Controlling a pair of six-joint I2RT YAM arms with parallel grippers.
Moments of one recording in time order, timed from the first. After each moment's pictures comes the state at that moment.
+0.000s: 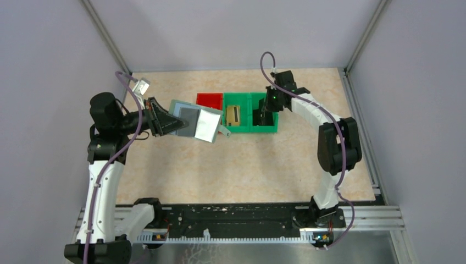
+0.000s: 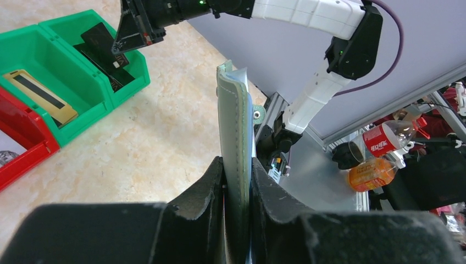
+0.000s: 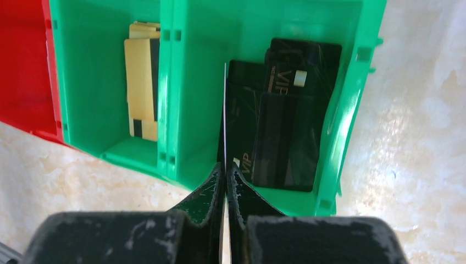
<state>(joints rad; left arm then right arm) 0.00 0.91 1.10 -0.34 1.19 -0.46 0.31 1.80 1.39 -0.43 -0.19 0.37</state>
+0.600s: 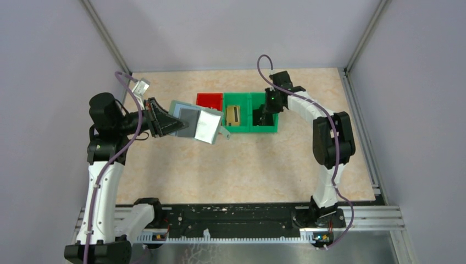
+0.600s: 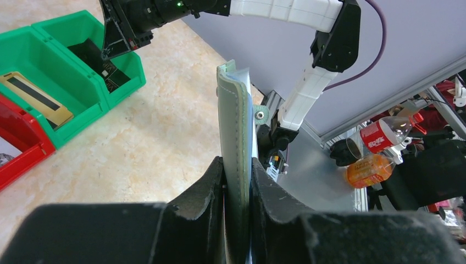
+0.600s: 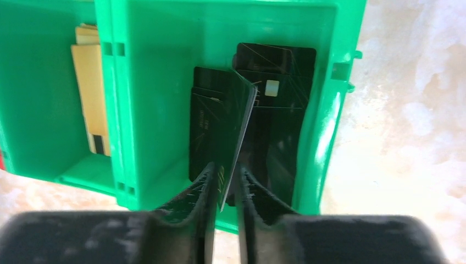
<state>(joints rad) 0.00 0.90 1.10 -0.34 1.21 -0.47 0.31 1.93 1.48 -0.47 -0.13 0.35</state>
